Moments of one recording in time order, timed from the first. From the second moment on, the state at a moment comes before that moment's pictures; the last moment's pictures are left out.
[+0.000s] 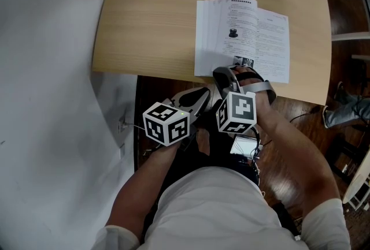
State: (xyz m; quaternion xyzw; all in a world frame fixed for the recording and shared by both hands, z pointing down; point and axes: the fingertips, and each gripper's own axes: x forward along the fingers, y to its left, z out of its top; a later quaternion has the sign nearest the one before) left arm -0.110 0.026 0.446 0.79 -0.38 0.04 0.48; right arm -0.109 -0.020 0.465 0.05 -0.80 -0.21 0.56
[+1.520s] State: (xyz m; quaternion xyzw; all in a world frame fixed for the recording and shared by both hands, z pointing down) left arm -0.091 -0.039 0.420 0.77 -0.34 -0.11 0.53; right arm -0.088 -0.026 0.392 0.21 -0.87 -0.16 0.41
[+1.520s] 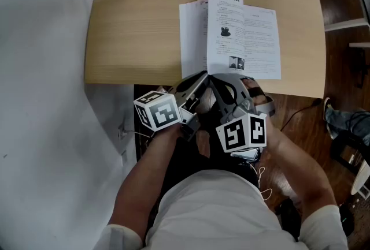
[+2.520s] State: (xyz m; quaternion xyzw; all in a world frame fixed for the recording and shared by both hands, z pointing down) left arm -0.037 -0.047 0.393 0.81 -0.30 -0.09 0.50; right arm -0.034 -0.036 0.372 0.26 -0.87 -0.15 0.39
